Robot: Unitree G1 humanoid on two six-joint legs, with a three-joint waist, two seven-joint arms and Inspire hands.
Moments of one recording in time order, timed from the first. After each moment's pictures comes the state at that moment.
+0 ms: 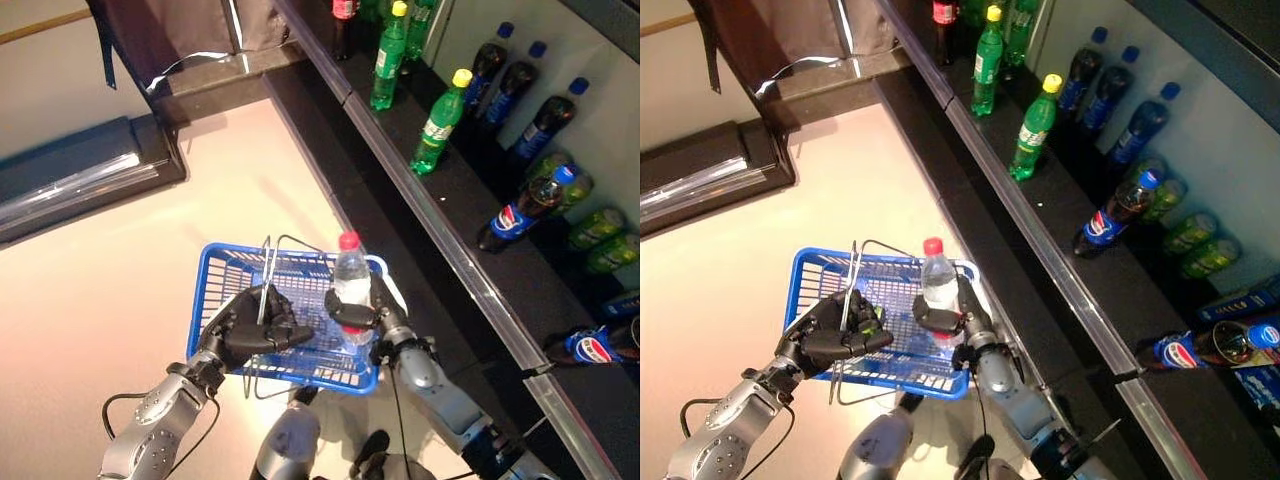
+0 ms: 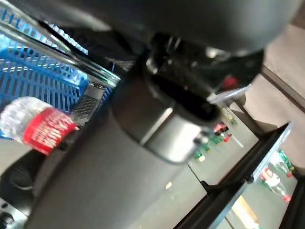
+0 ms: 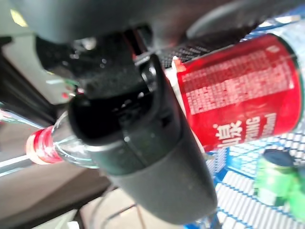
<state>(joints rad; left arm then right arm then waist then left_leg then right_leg) 0.18 0.57 -0.11 -0.15 -0.91 0.10 -0.30 -0.18 -0.29 0.60 0.18 0.31 -0.01 -0.34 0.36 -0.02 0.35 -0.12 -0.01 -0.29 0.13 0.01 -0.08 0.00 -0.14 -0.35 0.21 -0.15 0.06</state>
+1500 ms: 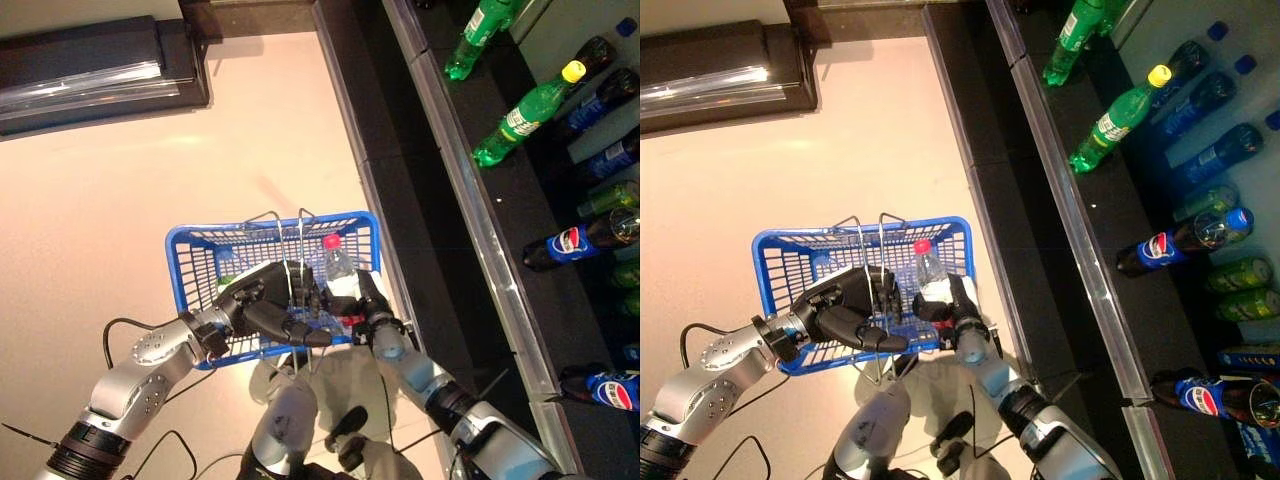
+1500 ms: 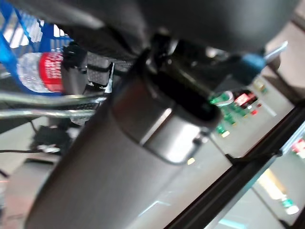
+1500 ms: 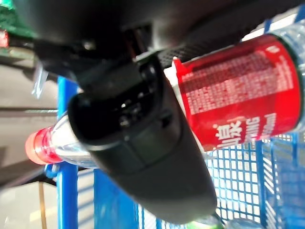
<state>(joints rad) -0.12 0.79 -0.22 -0.17 -0.84 0.22 -0.50 -0.52 -0.17 0.65 0.57 0.40 0.11 -0.44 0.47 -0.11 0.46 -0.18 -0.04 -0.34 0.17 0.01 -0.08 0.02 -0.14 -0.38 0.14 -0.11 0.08</state>
